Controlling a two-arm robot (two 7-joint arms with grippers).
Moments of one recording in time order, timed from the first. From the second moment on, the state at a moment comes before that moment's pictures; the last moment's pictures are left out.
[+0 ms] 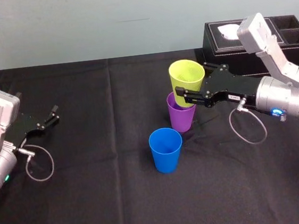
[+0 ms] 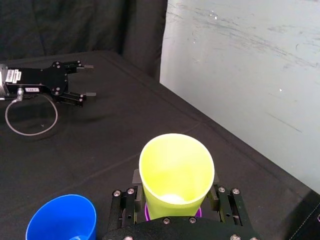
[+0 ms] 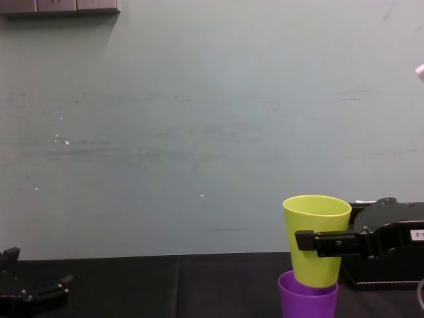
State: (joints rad) left arm -0.20 0.60 0.45 -1.41 -0.25 -0.12 0.03; right arm 0.42 0.58 -0.48 -1.47 0.41 0.13 0.59
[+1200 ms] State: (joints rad) left arm -0.20 0.60 0.45 -1.41 -0.25 -0.12 0.03; right arm 0.47 0.55 -0.51 -1.38 0.39 0.12 0.62
